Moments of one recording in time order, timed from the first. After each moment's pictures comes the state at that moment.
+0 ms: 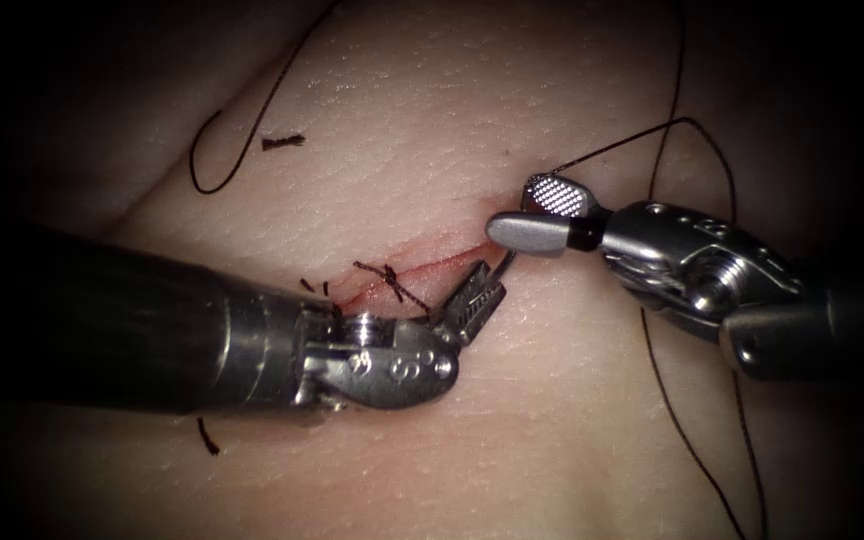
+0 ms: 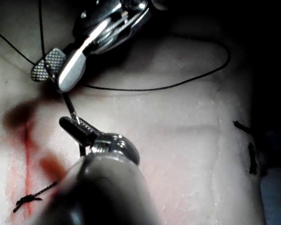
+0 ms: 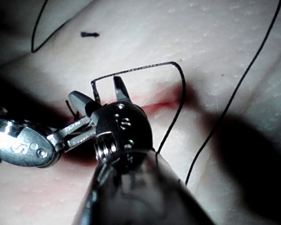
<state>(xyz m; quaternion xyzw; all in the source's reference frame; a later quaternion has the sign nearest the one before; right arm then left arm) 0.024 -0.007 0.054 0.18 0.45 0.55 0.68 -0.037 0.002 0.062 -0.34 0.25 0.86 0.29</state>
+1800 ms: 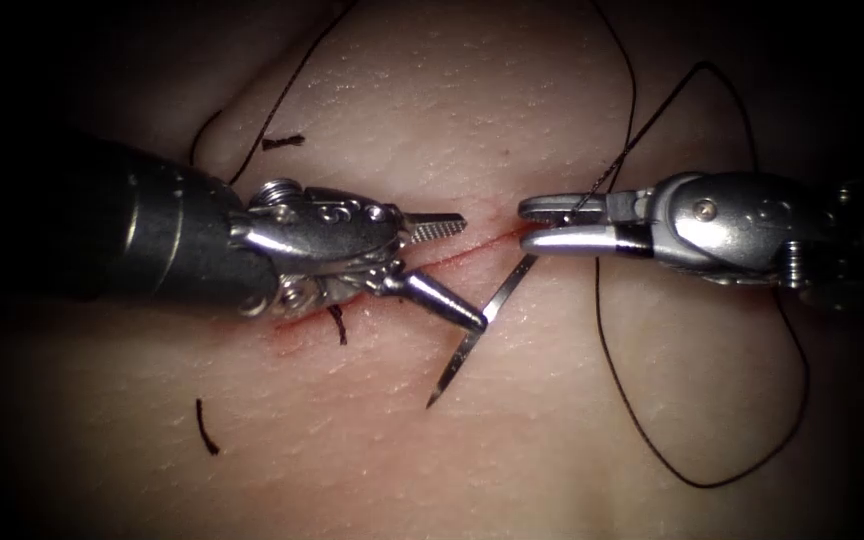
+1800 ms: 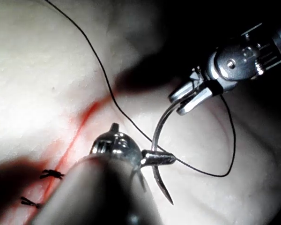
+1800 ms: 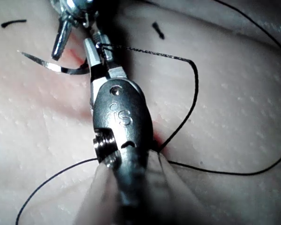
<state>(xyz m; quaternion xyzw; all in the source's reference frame) 0.023 -0.005 0.049 0.12 0.69 0.05 0.71 -0.032 0.010 0.060 -0.45 -0.37 0.73 0.35</state>
